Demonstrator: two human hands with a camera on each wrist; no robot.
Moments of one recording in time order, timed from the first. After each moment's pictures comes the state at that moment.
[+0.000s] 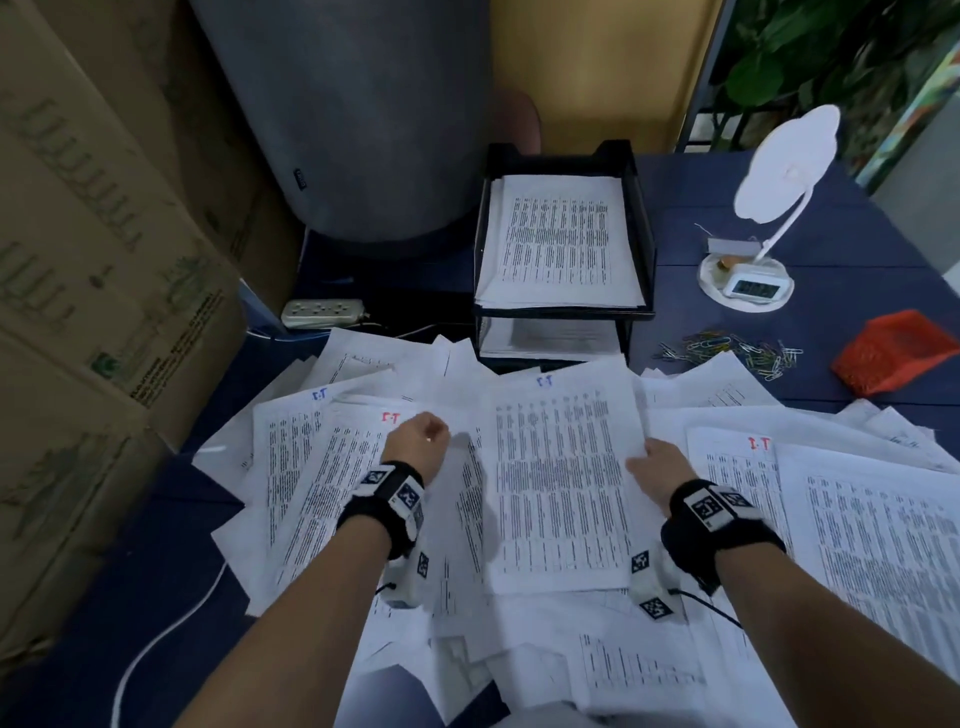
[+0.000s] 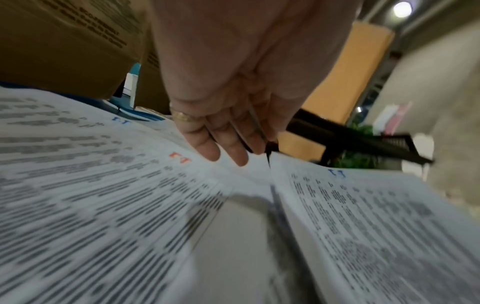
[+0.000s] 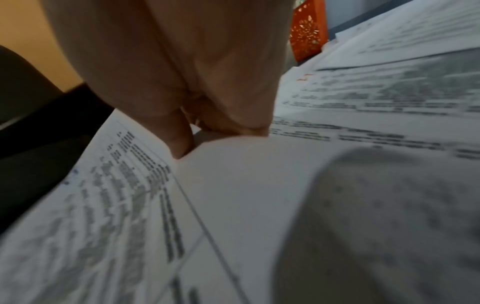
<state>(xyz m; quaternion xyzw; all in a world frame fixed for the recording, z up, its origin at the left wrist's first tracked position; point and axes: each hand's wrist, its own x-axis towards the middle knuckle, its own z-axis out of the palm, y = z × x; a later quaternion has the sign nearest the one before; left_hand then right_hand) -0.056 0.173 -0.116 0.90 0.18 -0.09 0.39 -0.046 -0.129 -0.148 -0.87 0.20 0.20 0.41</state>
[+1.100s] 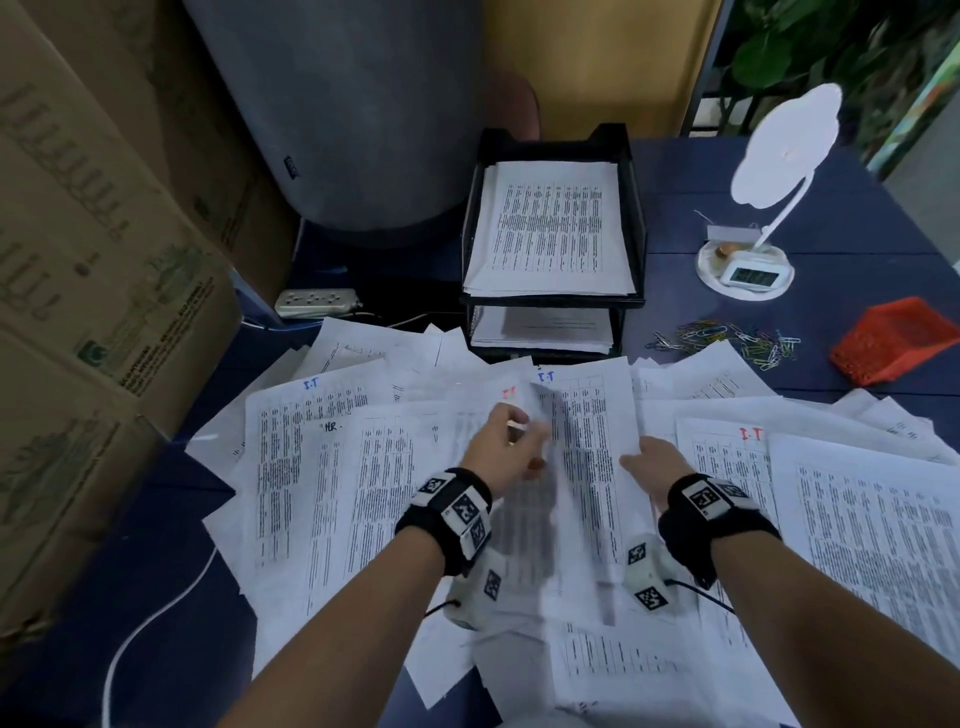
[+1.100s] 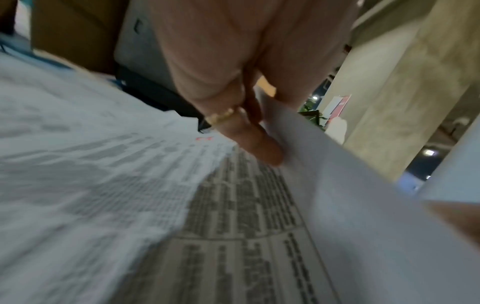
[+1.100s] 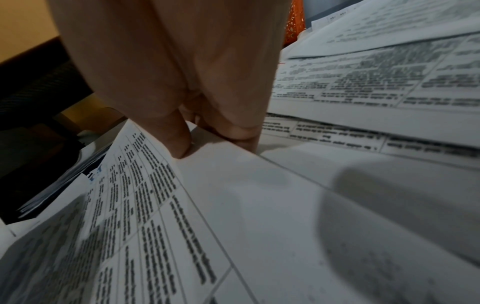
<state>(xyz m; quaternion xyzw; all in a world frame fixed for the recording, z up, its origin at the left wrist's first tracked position) -0.082 0.070 -0.088 0.78 0.12 -0.18 0.59 -0.043 -0.144 -0.164 -0.87 0.21 0.25 0.38</state>
